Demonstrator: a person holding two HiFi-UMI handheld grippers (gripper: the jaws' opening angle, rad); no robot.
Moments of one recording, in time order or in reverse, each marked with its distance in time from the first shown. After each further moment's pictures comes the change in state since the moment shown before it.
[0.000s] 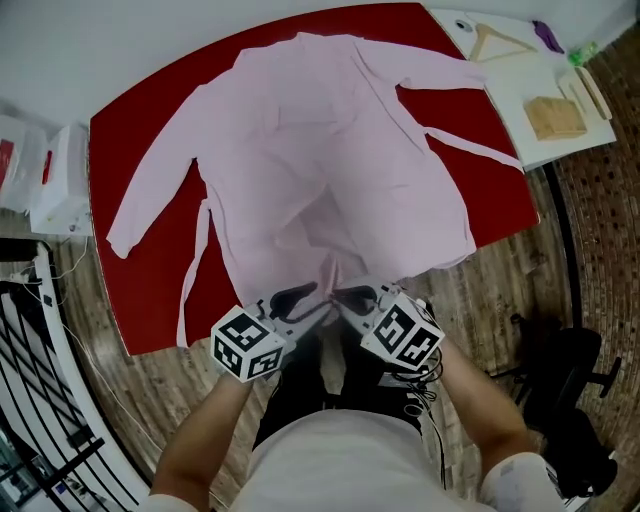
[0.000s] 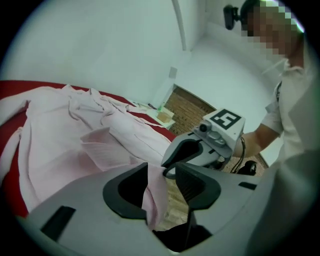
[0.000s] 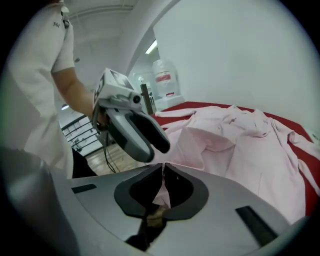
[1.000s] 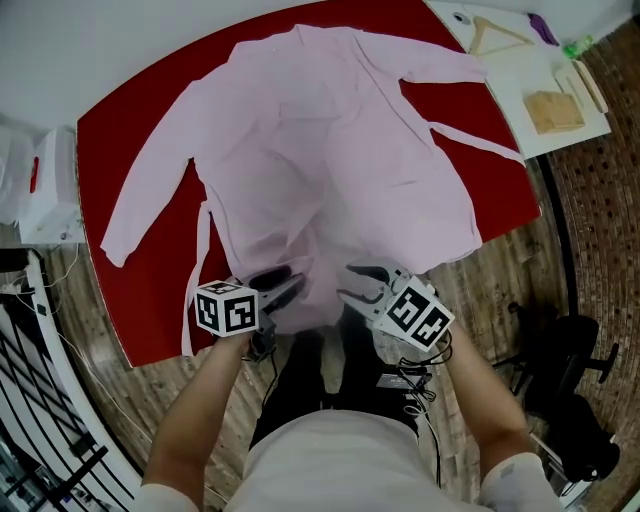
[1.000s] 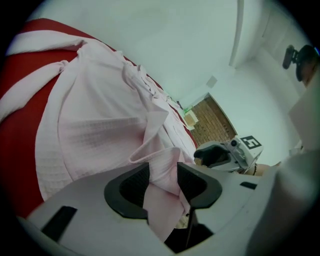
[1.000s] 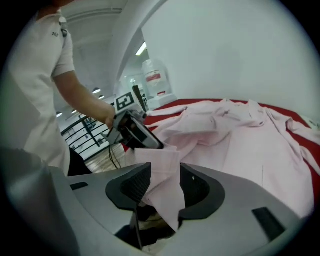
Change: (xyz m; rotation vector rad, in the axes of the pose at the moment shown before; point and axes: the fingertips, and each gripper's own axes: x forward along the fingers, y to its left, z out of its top) left arm -0.011 0.108 -0.043 -0.448 0.046 0.055; right arm 0.018 -0.027 -0.012 0.084 -0.009 -0.026
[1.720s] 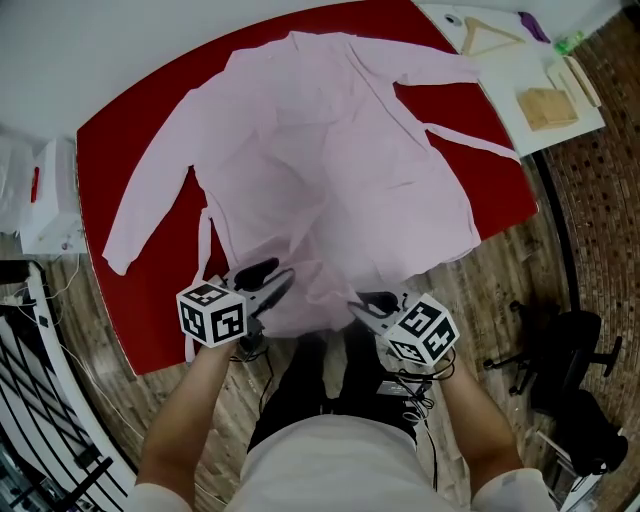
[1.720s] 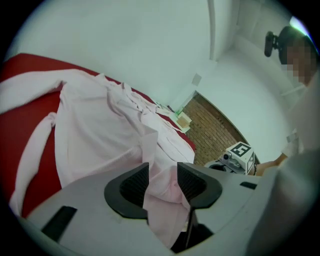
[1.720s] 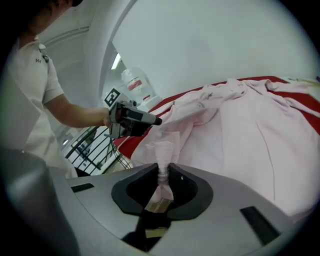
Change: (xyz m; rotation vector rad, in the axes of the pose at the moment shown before) left arm -0.031 -0.016 0.040 0.226 -0.058 0.014; right arm -0.008 0.020 -0.032 0.316 -0.035 -0.027
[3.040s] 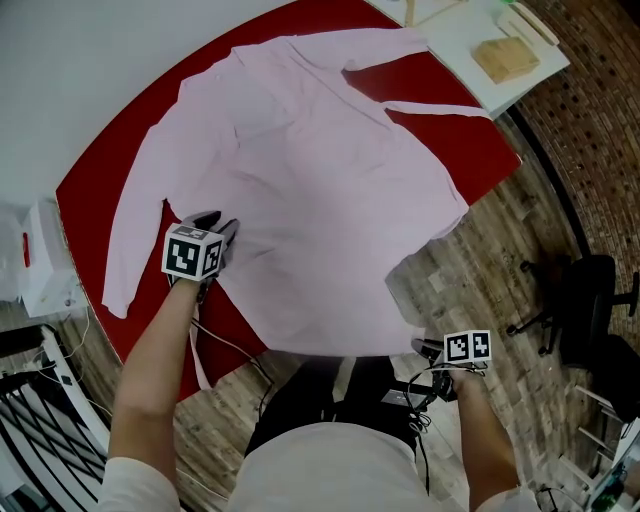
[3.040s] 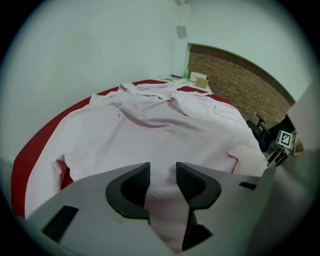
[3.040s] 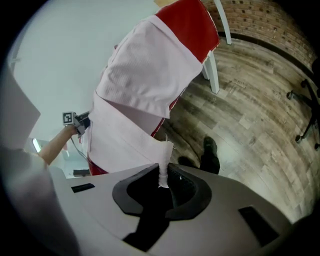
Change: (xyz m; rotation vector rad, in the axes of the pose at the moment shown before) left arm 0.030 0.150 0.074 0.499 0.316 0.396; right arm -0.059 -0.010 -0.280 1.159 0.029 -0.276
